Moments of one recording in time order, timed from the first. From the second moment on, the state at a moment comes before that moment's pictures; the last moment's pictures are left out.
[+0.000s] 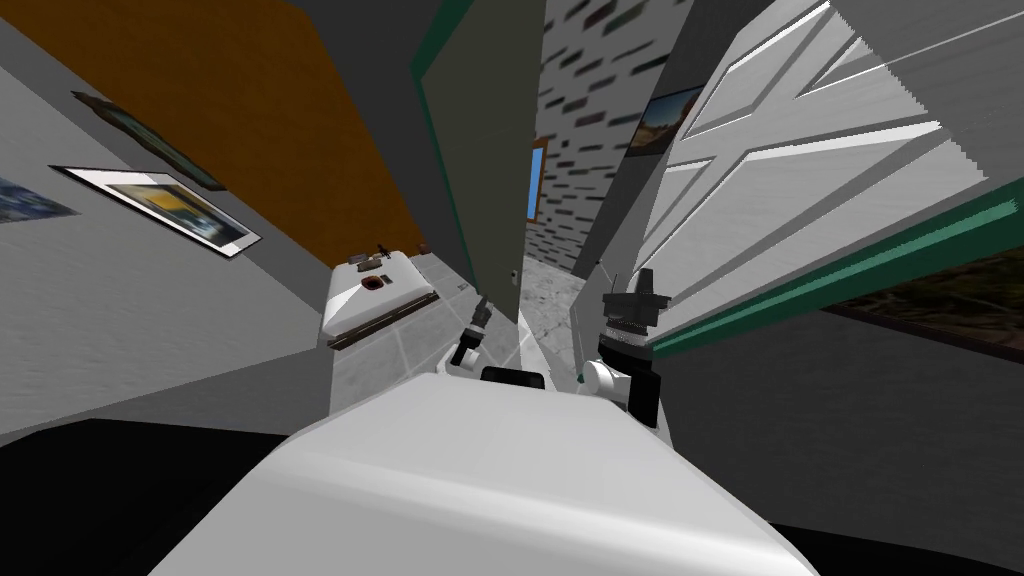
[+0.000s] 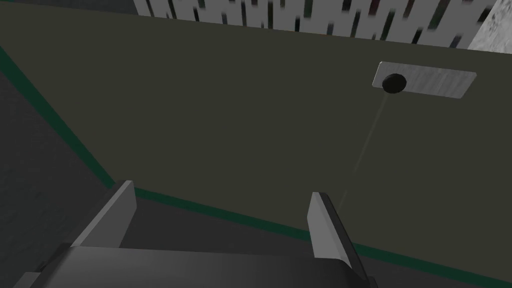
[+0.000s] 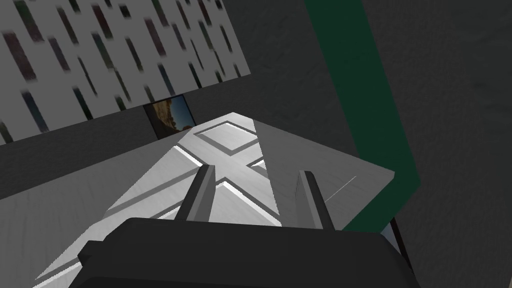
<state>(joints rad) 0.20 0.09 -0.21 -1.47 -0.08 -0.60 0.12</state>
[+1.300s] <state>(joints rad) 0.06 0.09 -0.29 -1.15 -0.12 -0.68 0.16</state>
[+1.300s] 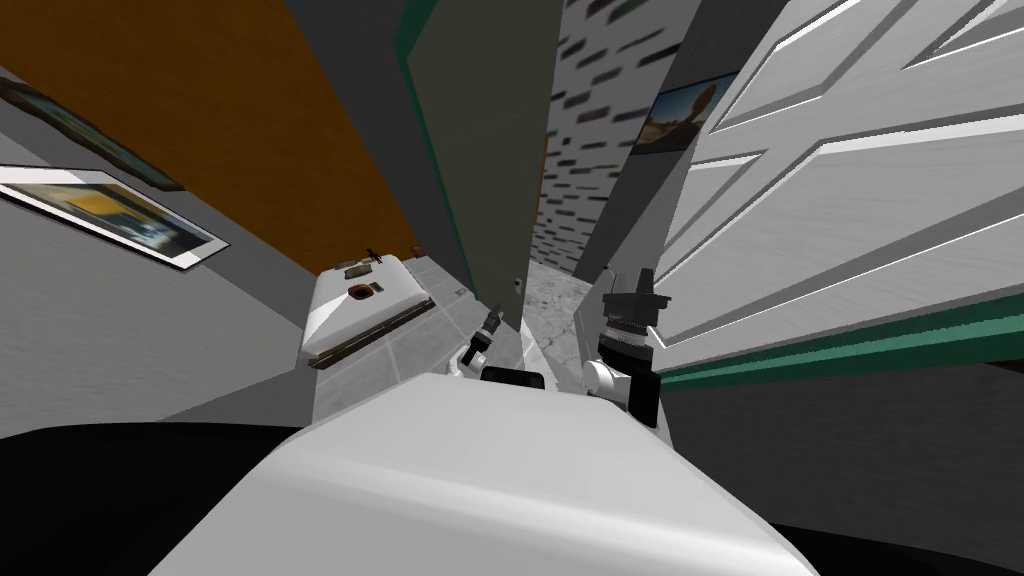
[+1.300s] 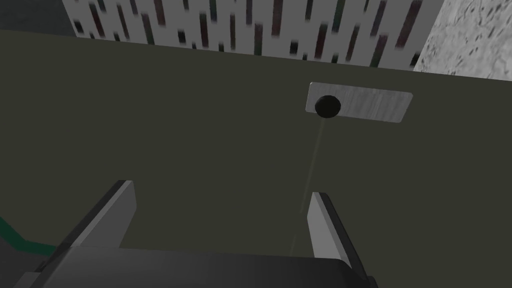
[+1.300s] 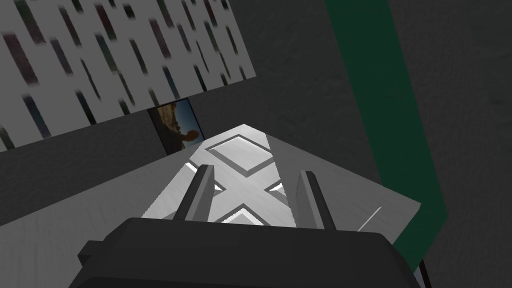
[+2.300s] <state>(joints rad) -0.04 0.07 -0.34 -0.93 -0.15 -0.73 0.18</state>
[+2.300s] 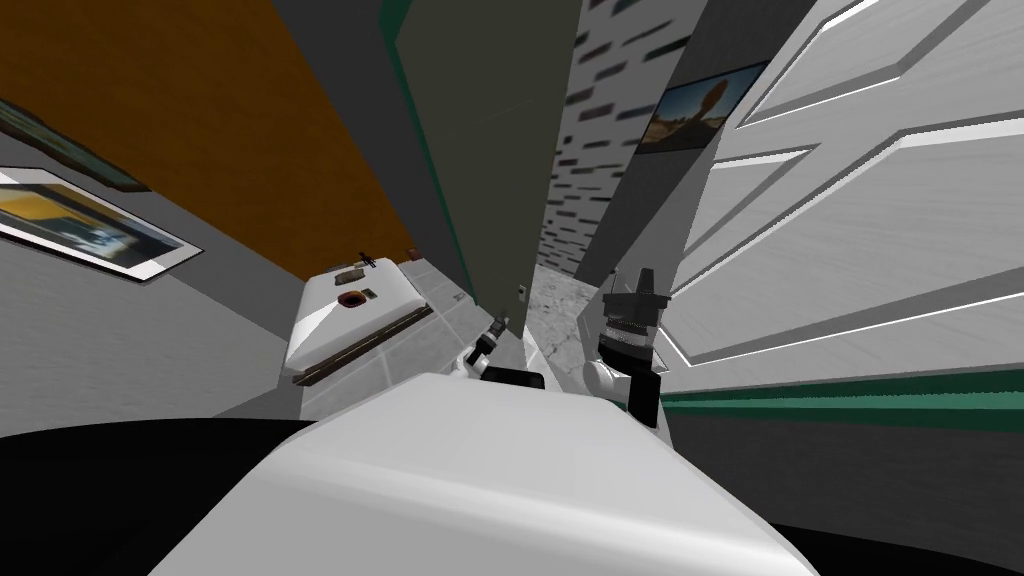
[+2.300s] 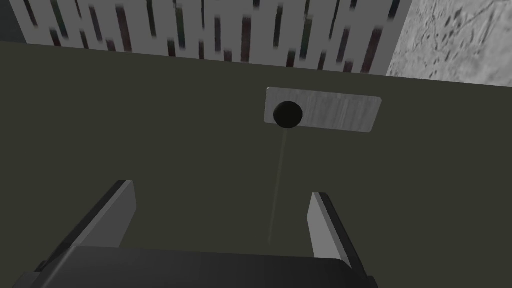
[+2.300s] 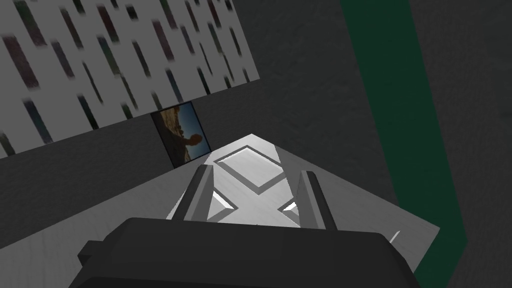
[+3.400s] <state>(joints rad) -0.13 0.04 -0.38 -0.73 -0.17 -0.78 0.20</state>
